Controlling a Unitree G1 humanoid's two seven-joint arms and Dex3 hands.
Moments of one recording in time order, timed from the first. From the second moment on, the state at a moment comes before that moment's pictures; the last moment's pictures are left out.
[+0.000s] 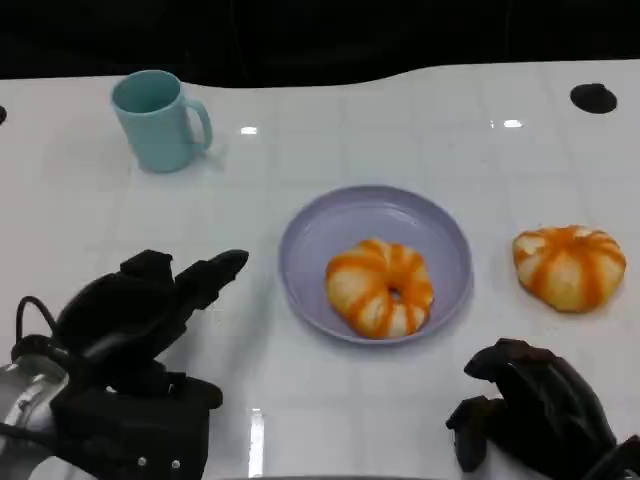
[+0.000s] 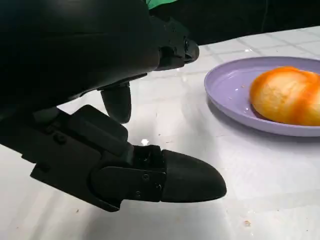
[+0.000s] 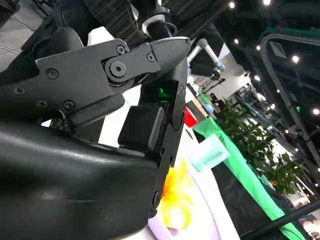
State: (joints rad) left arm -0.25 0.54 -0.34 0.26 0.70 -0.33 -0.01; right arm -0.09 0.04 -0.16 0.46 0.55 0.09 0.87
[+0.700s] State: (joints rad) left arm -0.22 0.52 -0.30 0.35 0.52 -0.49 -0.01; right arm -0.09 0.04 -0.16 0.44 0.55 0.10 0.85
